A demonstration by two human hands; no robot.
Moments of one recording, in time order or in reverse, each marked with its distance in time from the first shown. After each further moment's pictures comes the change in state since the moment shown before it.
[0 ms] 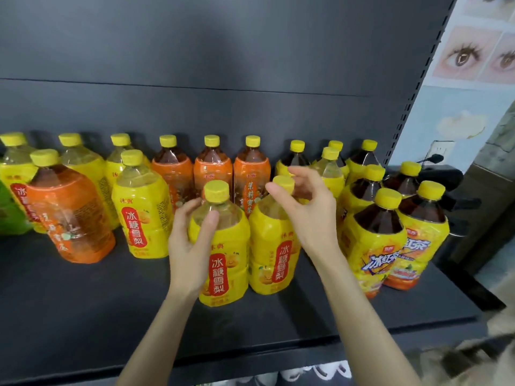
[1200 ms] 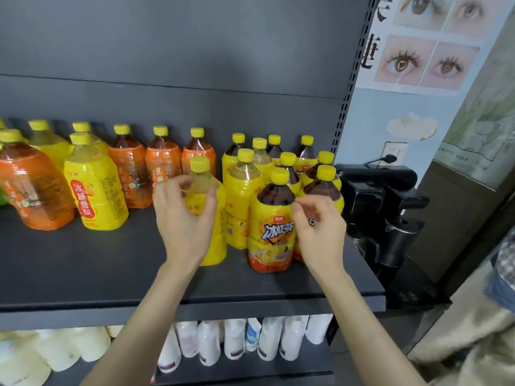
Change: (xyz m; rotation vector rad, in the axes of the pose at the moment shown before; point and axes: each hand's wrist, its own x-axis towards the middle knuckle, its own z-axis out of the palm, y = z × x) left_hand -0.073 0.055 0.134 0.590 0.289 0.274; right_hand -0.041 0.041 -0.180 -0.158 0.093 -0.101
